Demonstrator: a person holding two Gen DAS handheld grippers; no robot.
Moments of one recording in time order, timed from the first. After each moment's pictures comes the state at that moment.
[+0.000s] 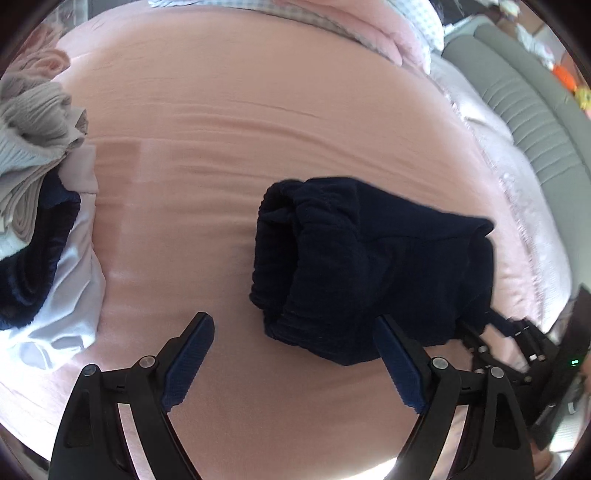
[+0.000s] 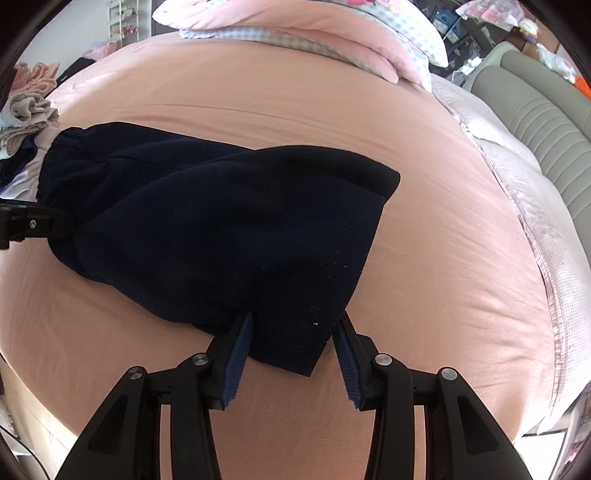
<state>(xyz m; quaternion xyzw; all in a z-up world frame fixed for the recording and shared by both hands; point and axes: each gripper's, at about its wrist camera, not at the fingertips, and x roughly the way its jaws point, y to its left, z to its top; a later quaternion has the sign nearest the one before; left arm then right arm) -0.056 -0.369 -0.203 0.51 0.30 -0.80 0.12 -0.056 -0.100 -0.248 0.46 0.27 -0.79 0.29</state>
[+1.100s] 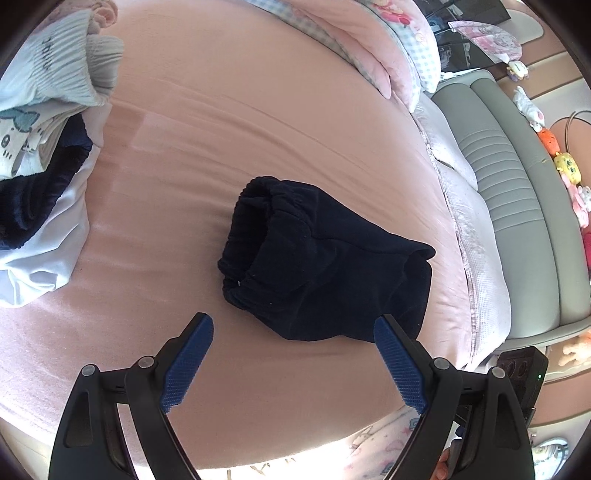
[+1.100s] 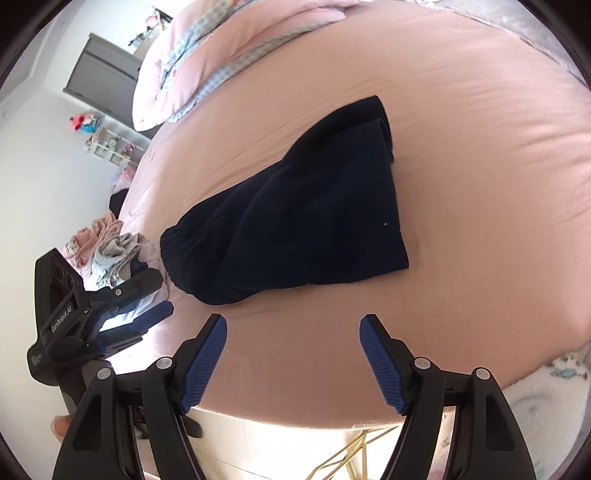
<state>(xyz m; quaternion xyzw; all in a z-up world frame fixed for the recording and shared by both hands) -0.021 -0.364 -0.187 0.46 0.41 -0.78 0.09 -0.055 -0.073 -0.249 0.60 -0.11 -0.72 0.34</state>
